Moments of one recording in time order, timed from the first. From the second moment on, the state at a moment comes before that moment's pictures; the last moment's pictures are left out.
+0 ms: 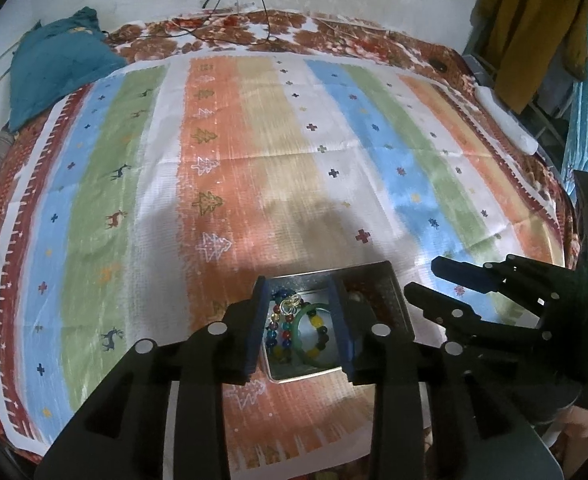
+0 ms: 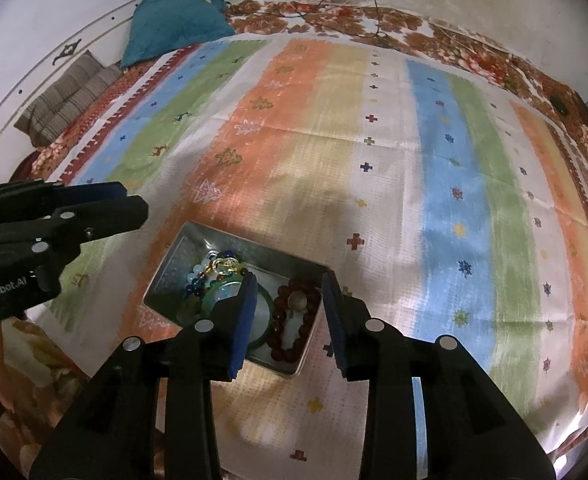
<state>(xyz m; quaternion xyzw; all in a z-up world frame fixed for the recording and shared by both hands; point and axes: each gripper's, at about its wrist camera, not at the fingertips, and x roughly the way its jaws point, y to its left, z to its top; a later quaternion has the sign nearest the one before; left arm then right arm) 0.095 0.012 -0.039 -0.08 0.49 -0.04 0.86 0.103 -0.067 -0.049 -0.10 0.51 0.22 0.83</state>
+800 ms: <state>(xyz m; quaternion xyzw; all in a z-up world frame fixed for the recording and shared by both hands) 0.039 -0.001 -0.027 -0.06 0.47 -0.07 0.88 0.050 -0.100 -0.014 -0.07 0.45 0.22 0.86</state>
